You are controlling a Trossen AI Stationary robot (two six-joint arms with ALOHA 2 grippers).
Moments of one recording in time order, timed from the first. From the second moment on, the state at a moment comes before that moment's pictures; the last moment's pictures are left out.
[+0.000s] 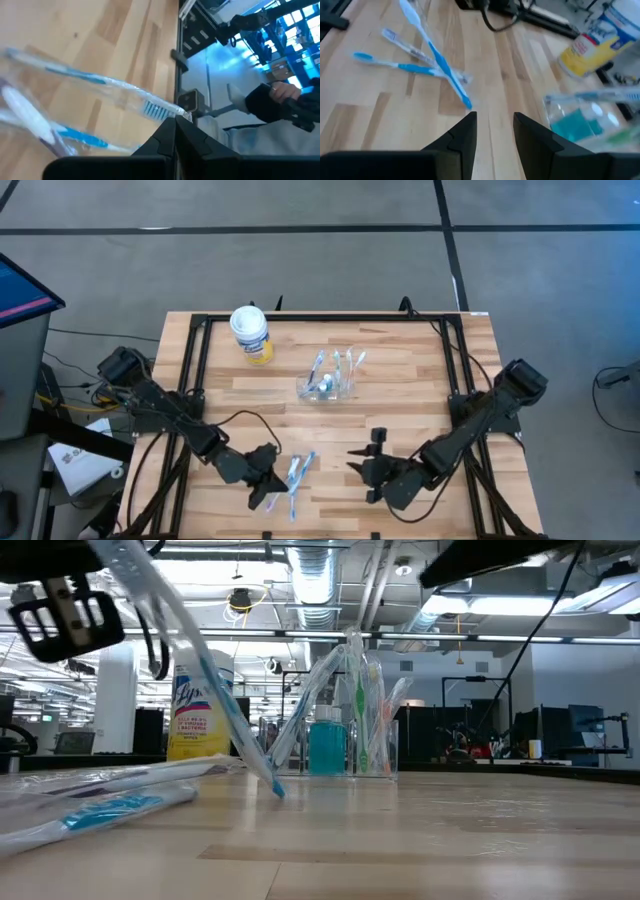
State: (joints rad) left arm -0.68 1.49 0.66 0.36 -0.26 -1.02; right arm 0.71 1.67 1.06 -0.21 0.84 0.25
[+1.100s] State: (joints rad) left arm -0.49 1.49 0.66 0.64 -0.28 -0.73; right arm 0.59 1.72 1.06 0.07 0.65 0.03
